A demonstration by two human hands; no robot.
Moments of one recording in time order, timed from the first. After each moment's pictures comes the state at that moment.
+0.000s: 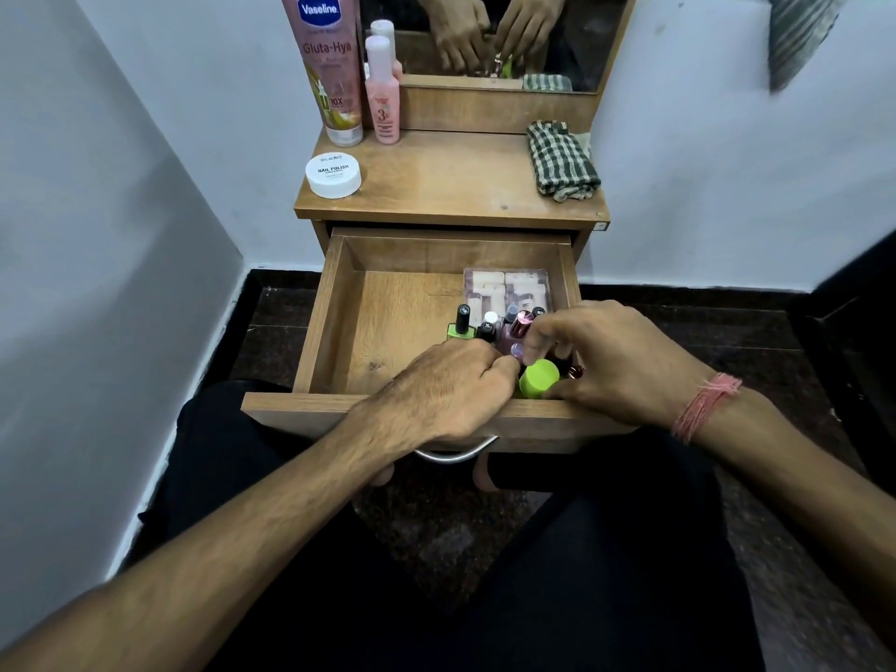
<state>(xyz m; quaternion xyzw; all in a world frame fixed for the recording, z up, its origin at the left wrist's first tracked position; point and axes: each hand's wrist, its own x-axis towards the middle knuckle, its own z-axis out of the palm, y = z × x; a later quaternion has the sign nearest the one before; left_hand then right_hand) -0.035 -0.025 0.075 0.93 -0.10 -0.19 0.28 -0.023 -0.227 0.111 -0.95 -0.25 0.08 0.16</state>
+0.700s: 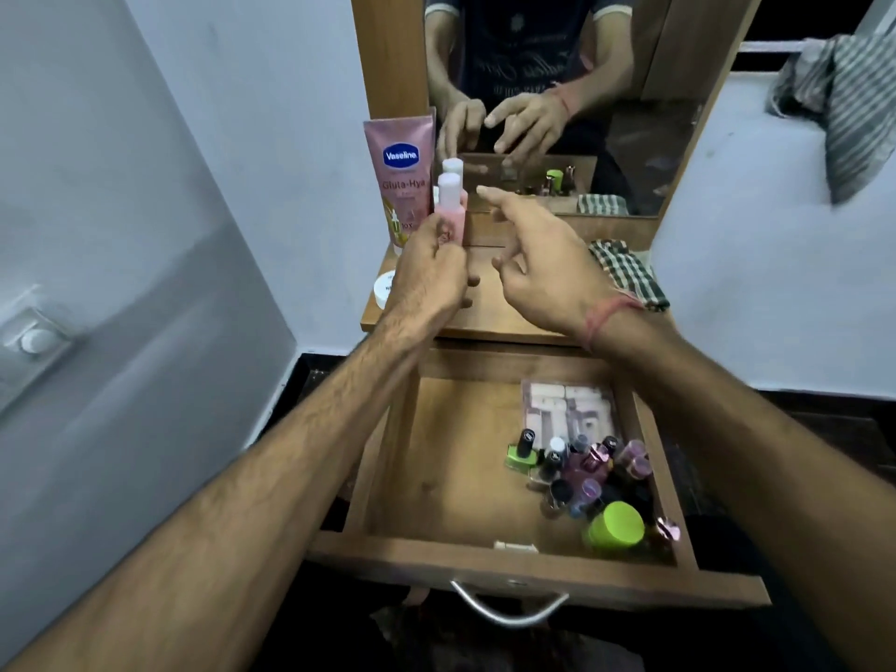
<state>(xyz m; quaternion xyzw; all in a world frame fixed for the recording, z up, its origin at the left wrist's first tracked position) 0.133 0.051 0.157 0.80 0.08 0.10 0.59 0.146 -0.100 0.169 -0.91 -0.24 -0.13 0.32</state>
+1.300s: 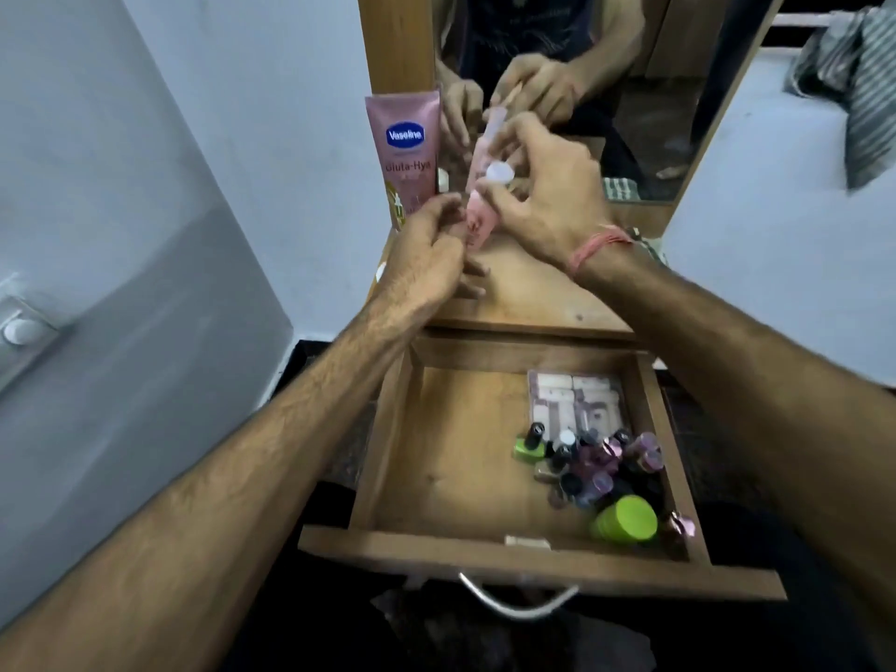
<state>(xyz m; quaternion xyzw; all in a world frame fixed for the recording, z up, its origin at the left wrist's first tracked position) 0.127 0.060 0.160 0.77 0.05 0.06 0.63 0.189 -0.088 0.186 -0.90 -0.19 -0.24 0.31</state>
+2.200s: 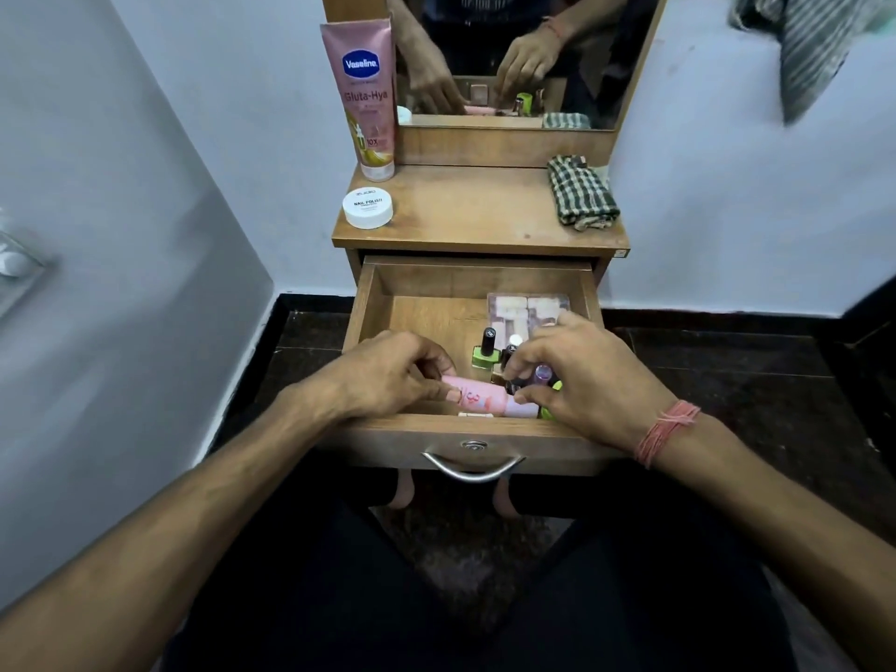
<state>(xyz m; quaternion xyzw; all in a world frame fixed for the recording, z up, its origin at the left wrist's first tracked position) -0.001 0.082 0.068 0.93 -0.15 -0.21 0.28 -0.017 -0.191 0.090 -0.95 -0.29 -0.01 0.15</state>
